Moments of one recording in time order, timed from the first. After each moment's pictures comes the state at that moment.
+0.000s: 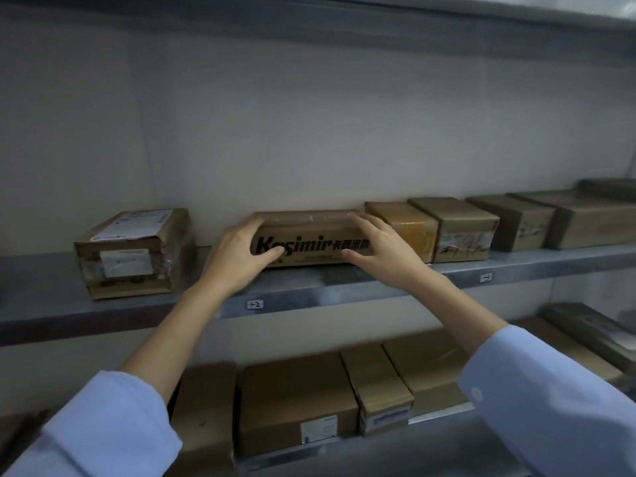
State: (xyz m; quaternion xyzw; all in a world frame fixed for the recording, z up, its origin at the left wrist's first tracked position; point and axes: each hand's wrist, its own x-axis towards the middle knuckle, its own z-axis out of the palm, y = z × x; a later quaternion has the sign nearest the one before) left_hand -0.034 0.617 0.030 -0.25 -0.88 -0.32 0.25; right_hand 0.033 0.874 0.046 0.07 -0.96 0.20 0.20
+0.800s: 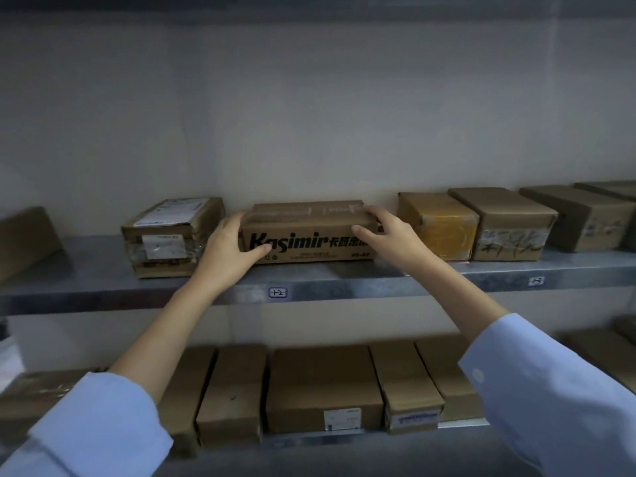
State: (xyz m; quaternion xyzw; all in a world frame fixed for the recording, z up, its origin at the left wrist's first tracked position) left_hand -0.024 0.576 0.018 -0.13 -0.89 -0.35 0.27; right_hand -0.007 0.865 0.039 0.08 -0.91 0.38 0.15
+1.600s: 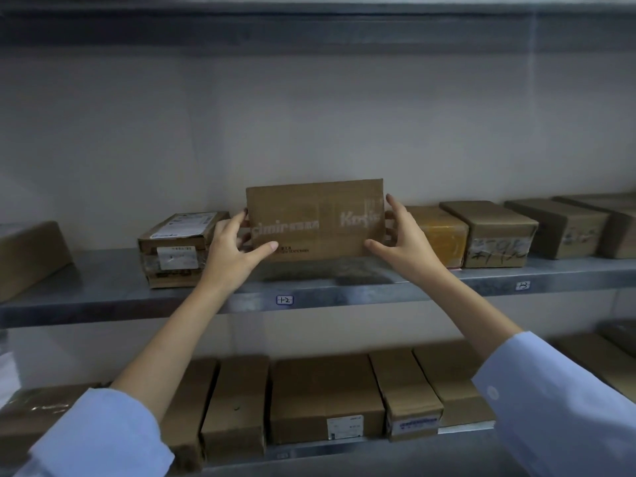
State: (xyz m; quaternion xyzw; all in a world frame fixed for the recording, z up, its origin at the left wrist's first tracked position) left_hand -0.004 0.579 0.035 -0.15 -0.77 -0.57 0.24; right_hand 0.028 0.864 0.048 0.10 -0.86 0.44 0.24
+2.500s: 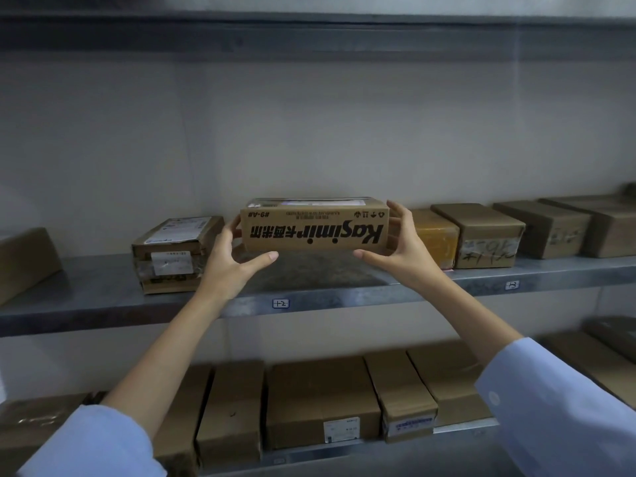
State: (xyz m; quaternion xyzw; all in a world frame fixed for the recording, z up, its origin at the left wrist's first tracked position) left_hand 0.005 0.575 0.027 -0.16 -0.77 -0.58 0.20; right_hand 0.040 0.868 0.043 0.12 -0.81 0.52 0.22
